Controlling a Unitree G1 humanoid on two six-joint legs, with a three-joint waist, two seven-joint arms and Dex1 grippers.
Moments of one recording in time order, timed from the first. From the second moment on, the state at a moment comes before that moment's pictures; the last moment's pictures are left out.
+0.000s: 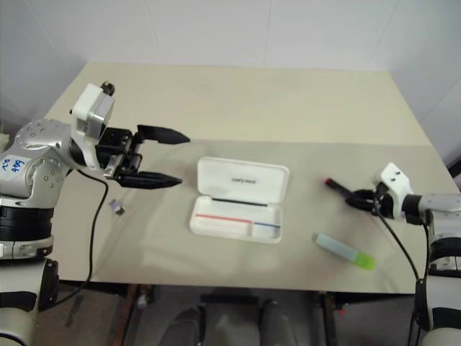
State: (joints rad) left arm -0.84 0.74 0.03 0.07 -0.59 0.52 -1.38; right arm -0.72 -0.89 -0.05 1.06 0.10 -0.16 1.25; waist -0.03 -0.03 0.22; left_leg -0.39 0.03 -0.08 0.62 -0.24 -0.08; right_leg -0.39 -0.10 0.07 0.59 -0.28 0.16
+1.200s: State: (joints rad) left arm -0.61 0.77 0.06 0.17 -0.48 0.26 -1.40; right arm -0.33 -0.78 0.09 -0.41 0.46 0.52 1.03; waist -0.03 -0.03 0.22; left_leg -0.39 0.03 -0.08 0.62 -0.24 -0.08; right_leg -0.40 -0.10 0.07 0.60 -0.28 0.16
